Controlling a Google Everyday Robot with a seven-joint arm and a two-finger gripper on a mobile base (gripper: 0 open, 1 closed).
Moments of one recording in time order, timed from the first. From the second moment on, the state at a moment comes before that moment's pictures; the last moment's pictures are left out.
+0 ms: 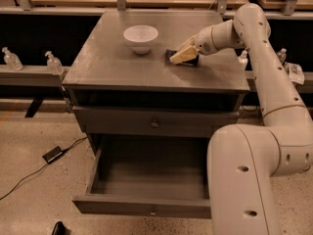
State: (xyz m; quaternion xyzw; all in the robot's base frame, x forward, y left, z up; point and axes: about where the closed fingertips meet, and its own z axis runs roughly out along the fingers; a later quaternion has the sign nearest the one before) arm 0.852 -0.116 0.825 -0.48 0.73 0.19 0.44
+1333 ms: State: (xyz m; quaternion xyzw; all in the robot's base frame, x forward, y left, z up) arm 0.835 -0.079 0.877 -0.50 0.68 0.23 0.49
